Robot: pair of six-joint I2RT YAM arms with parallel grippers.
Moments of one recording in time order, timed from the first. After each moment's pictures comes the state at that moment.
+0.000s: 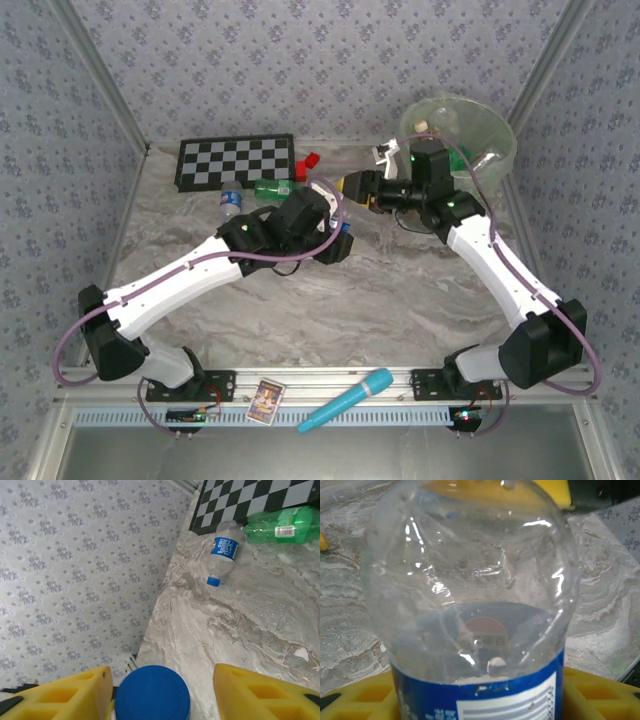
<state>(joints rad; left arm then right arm) -1.00 1.43 1.45 -0.75 -0.12 -0.44 0.40 1.36 1.27 -0.33 -0.76 0.73</state>
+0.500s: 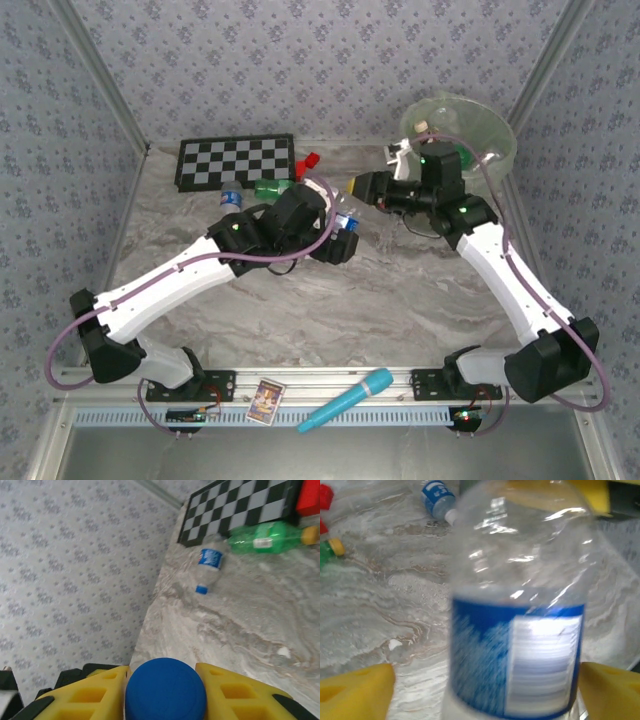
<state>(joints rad) -1.02 1.41 1.51 -0.80 -0.17 -0.46 0.36 1.28 1.27 -0.41 -0.66 0.72</state>
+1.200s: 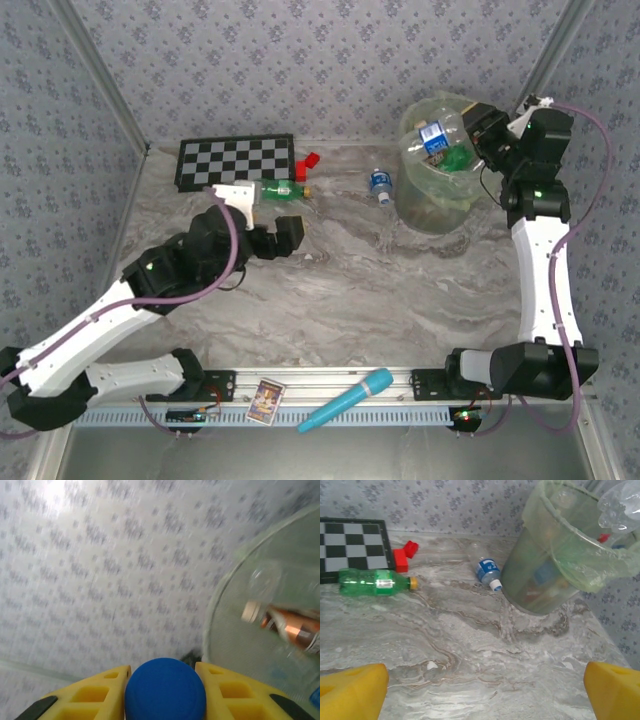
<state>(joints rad) -0.99 0.99 1.28 -0.73 -0.43 -0.62 -0.12 1.28 1.45 -0.30 -0.34 0.94</state>
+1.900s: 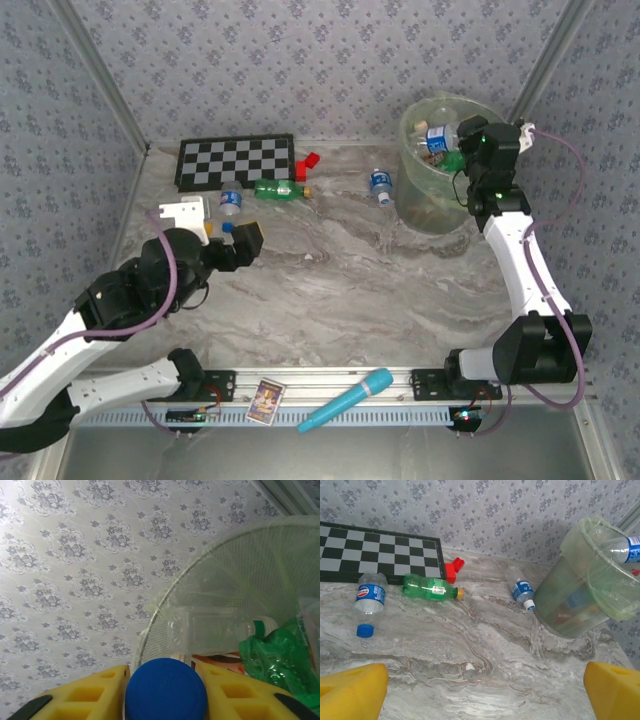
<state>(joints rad) -0.99 0.78 1.22 -0.85 -0.57 -0.66 0.02 1.34 1.27 -0.11 0.19 1.00</state>
